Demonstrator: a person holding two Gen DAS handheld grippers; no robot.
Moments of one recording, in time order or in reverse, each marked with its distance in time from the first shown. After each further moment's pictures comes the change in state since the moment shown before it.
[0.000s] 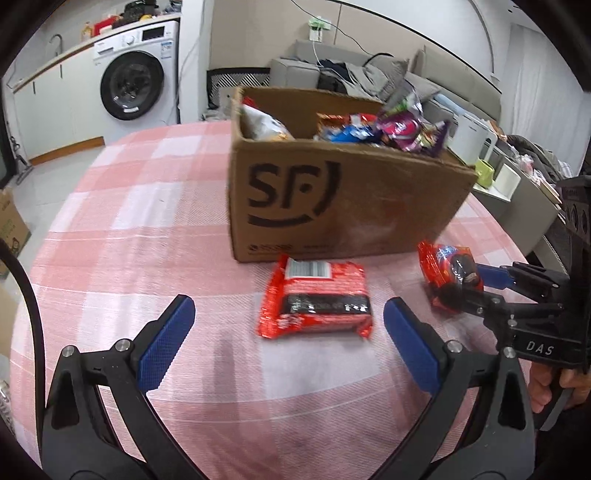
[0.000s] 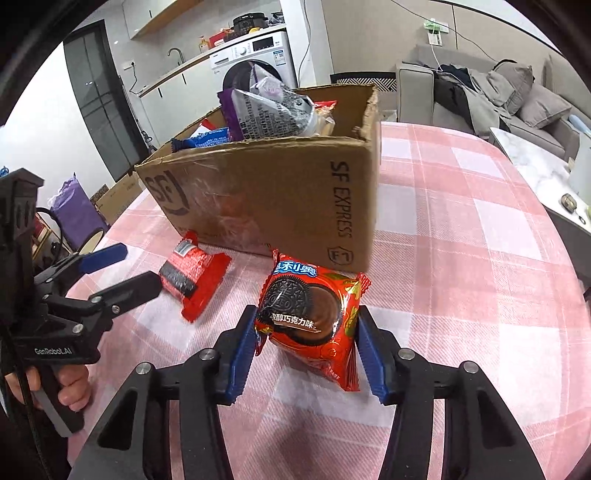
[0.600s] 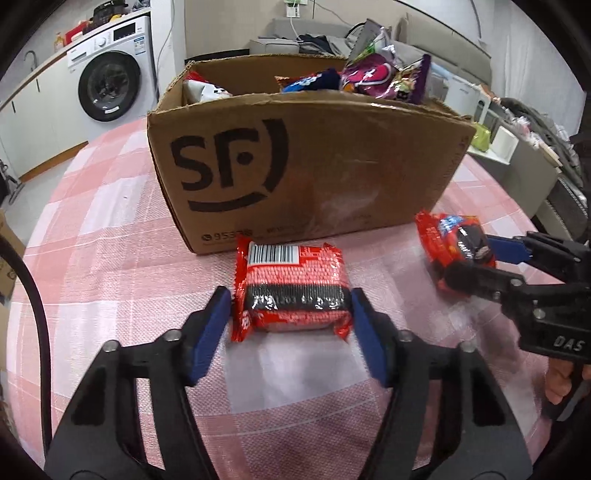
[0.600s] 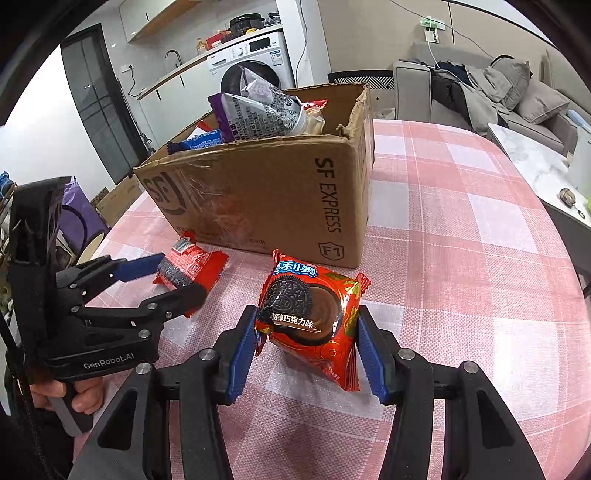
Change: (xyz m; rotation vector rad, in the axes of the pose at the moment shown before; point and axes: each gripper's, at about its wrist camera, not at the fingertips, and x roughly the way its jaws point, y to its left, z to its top) left arm 0.032 -0.033 0.001 0.095 0.081 -0.010; right arm 0.000 -0.004 0.004 0.005 0.003 0.002
